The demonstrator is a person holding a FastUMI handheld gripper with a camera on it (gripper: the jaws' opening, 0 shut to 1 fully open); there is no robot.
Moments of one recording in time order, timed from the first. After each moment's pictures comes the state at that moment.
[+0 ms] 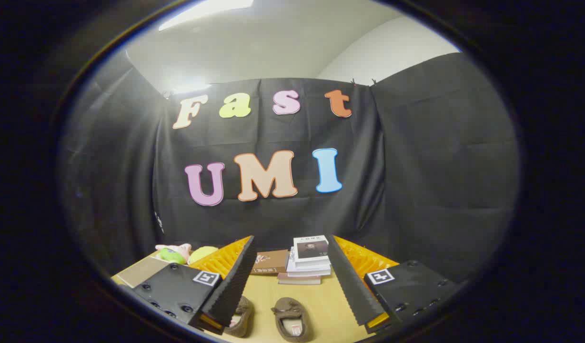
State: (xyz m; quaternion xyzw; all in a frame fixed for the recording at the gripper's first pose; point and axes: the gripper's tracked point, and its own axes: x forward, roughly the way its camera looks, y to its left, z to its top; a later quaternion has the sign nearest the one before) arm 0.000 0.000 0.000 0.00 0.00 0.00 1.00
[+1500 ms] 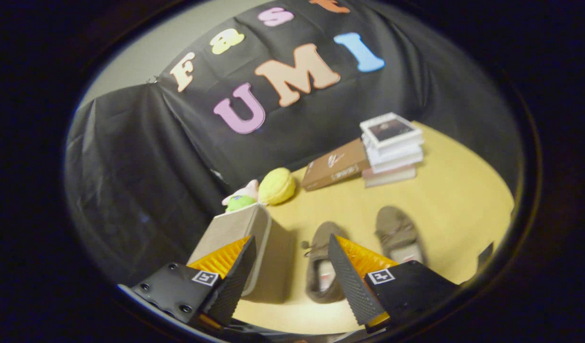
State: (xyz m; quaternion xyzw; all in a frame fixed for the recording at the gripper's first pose) arm -0.007 0.163 -0.208 0.23 0.36 0.18 0.89
